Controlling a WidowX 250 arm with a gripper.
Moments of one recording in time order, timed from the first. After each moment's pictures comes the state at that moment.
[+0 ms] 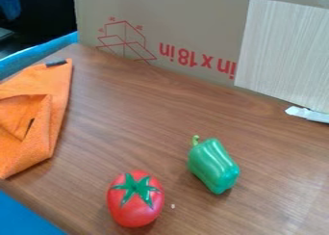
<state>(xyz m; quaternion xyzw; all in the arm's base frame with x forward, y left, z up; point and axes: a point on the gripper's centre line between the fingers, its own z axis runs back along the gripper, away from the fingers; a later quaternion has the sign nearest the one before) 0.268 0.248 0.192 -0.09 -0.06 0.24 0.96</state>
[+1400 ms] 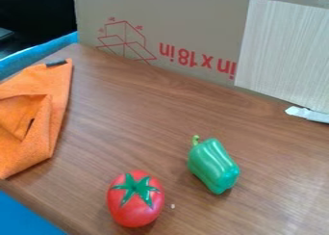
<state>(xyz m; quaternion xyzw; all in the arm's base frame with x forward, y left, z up) 0.216 0.311 0.130 0.02 -0.03 0.21 0.98</state>
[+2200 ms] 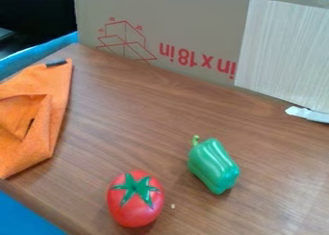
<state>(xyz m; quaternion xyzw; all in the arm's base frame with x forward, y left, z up) 0.219 0.317 0.125 0.03 -0.06 0.25 0.97</state>
